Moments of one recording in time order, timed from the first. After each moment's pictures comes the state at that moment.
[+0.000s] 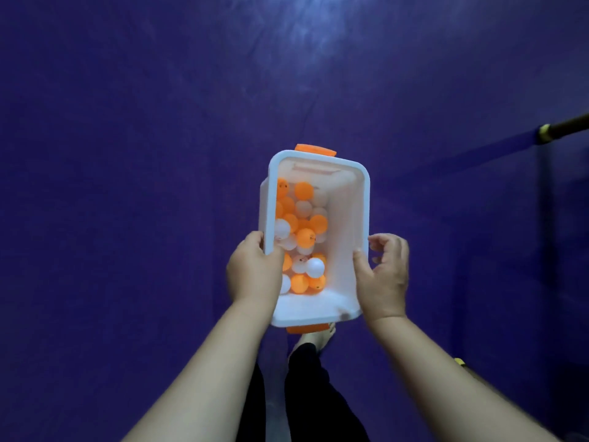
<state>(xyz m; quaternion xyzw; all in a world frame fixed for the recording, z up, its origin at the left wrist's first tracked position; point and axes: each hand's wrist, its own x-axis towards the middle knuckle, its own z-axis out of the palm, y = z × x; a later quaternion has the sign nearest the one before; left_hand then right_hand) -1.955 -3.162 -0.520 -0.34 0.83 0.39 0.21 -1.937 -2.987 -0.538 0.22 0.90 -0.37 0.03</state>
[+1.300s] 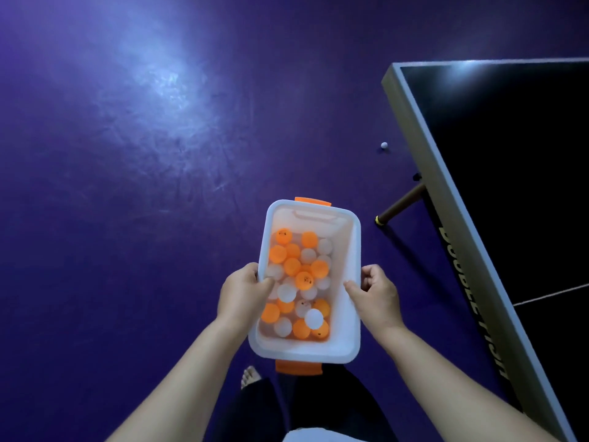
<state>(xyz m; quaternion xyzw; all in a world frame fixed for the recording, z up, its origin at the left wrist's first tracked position) -2.345 -3.061 -0.146 0.04 0.86 0.39 0.31 -2.219 -2.876 -0.141 0.48 0.77 -0.43 0.01</state>
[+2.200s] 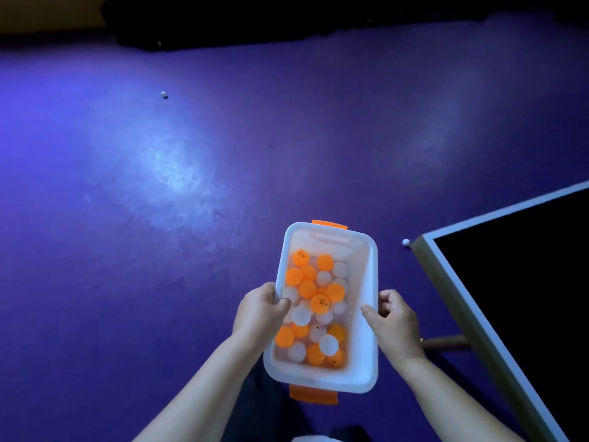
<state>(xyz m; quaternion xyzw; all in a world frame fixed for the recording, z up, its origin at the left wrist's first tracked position) -2.819 -2.777 -0.110 0.16 0.90 0.33 0.25 -2.660 -2.616 -0.115 0.49 0.74 -0.46 -0.07</state>
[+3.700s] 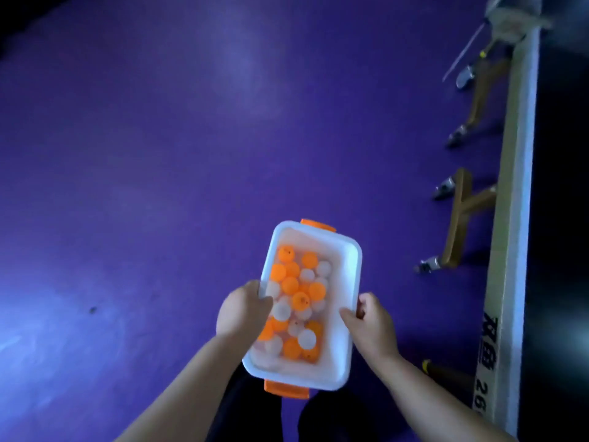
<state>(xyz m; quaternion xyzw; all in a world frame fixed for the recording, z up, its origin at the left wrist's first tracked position) -3.186 -2.012 -0.180 0.49 0.77 0.06 0.40 -2.961 -2.035 -0.191 0.78 0.48 -0.38 -0.14</state>
